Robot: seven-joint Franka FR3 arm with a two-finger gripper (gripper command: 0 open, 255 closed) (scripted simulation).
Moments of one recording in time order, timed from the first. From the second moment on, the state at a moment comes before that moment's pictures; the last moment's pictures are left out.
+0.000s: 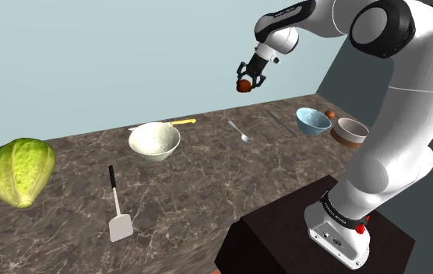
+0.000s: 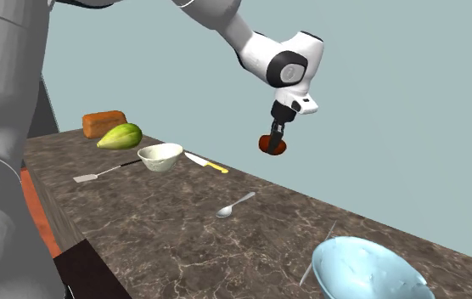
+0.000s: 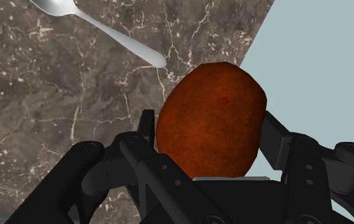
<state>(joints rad) -0.26 0.37 -0.05 -1.76 0.41 2.11 0.71</state>
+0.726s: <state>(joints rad) -0.40 0.23 -0.14 -1.94 0.41 2.08 0.48</state>
